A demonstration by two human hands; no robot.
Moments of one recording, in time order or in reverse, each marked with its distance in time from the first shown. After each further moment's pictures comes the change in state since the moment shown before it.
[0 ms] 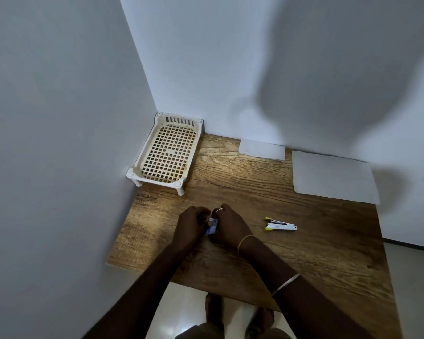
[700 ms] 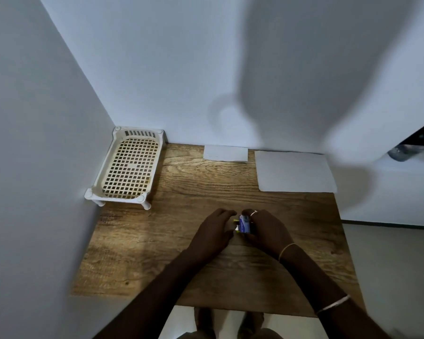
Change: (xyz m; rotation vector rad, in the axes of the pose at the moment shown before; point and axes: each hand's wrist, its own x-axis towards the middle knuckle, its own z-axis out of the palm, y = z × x) left_hand 0.007 0.103 0.073 0.018 -0.247 0.366; right_hand -0.076 0.125 -0.089 -0.178 0.245 0.066
